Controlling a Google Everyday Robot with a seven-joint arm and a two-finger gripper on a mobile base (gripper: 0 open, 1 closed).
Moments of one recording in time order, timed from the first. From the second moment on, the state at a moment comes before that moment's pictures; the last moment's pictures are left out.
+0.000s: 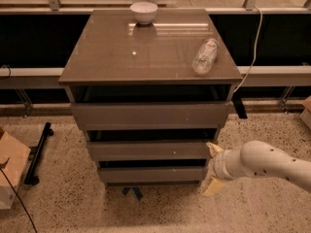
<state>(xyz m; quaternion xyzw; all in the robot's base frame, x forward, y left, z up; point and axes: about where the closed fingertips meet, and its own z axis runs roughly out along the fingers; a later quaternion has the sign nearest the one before) 0.523 -0.201 0.525 -0.61 0.74 0.04 0.29</state>
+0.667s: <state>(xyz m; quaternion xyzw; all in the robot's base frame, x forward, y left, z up) 0.537 -0.206 0.472 -0.61 0.73 0.05 0.30</state>
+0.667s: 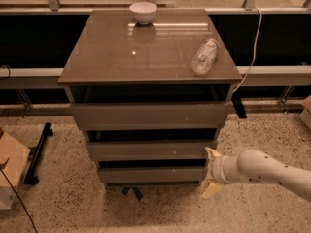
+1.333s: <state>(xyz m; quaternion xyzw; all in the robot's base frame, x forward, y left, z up) 0.555 -0.209 0.421 -0.56 0.75 0.08 0.35</state>
